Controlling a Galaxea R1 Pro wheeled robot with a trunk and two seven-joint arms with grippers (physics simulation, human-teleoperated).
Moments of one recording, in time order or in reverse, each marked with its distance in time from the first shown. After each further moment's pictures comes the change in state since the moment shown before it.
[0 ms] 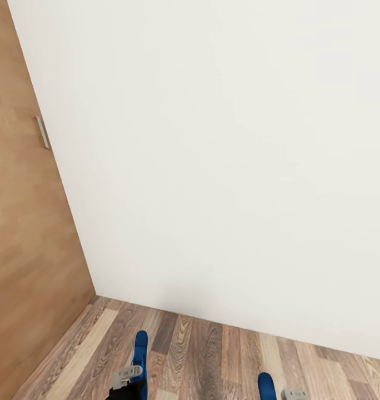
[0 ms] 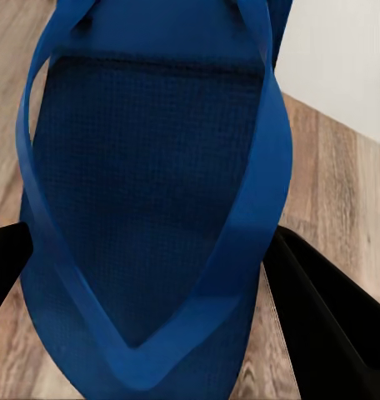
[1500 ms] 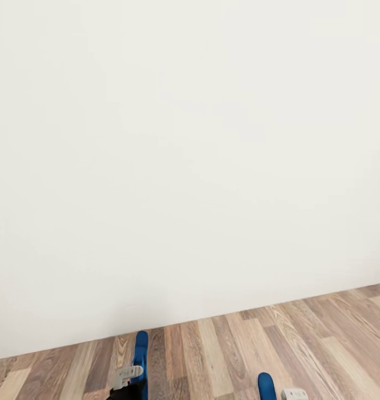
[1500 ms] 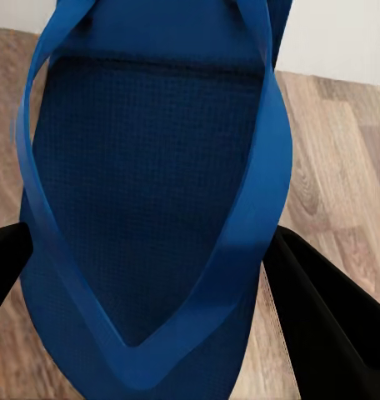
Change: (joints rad) left arm 0.000 -0.003 -0.001 0.002 0.003 -0.001 0.001; right arm 0.000 0.000 0.000 0.000 0.001 0.000 0.000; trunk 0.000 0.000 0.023
